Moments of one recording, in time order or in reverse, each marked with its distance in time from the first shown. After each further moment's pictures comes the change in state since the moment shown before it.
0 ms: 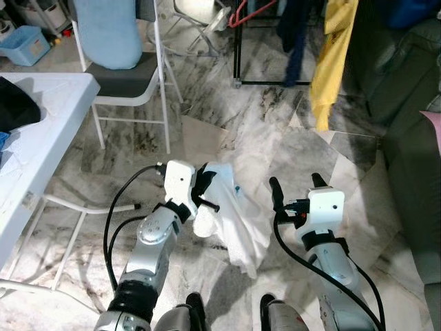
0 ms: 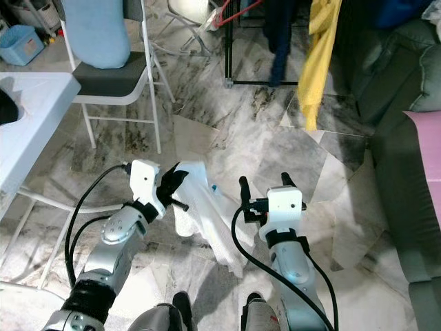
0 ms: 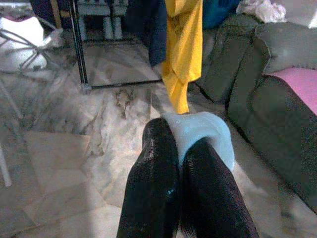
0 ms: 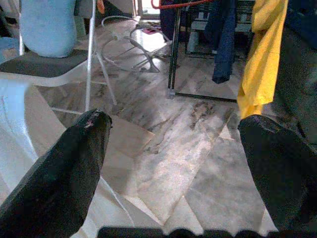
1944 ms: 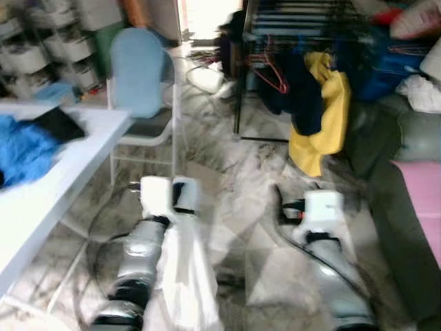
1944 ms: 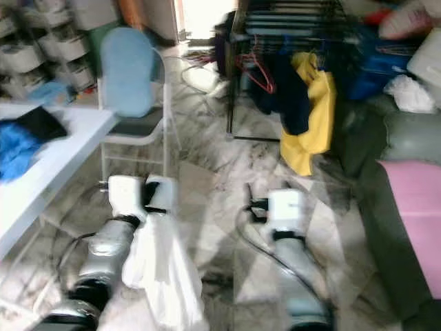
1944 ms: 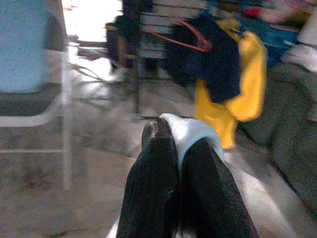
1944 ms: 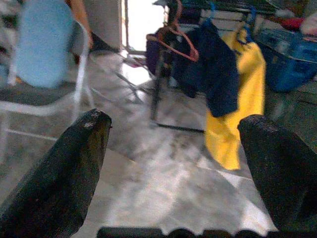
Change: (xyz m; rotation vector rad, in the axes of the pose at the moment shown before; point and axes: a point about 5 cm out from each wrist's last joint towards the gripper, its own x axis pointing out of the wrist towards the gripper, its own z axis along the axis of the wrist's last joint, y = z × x) left arm -0.015 0.021 -0.048 -0.048 0.092 0.230; right arm 0.012 -0.025 -0.035 -0.018 0.105 -0.070
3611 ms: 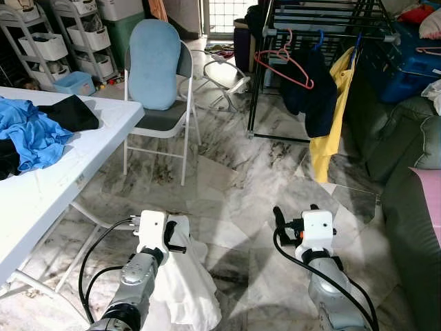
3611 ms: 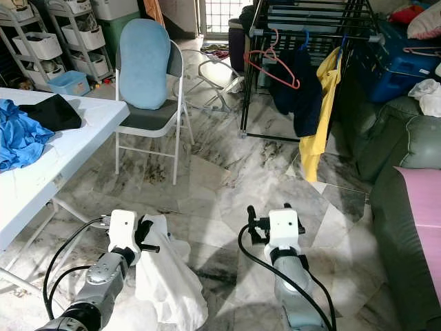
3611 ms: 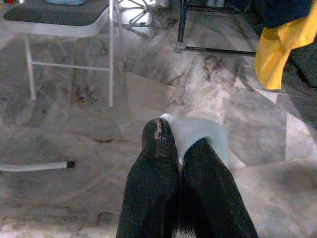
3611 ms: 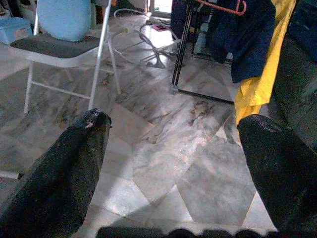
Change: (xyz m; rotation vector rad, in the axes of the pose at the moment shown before) left arm -0.046 0.033 -0.058 0.027 0.269 0.119; right arm -0.015 0.006 -0.041 -0.011 0.132 0.027
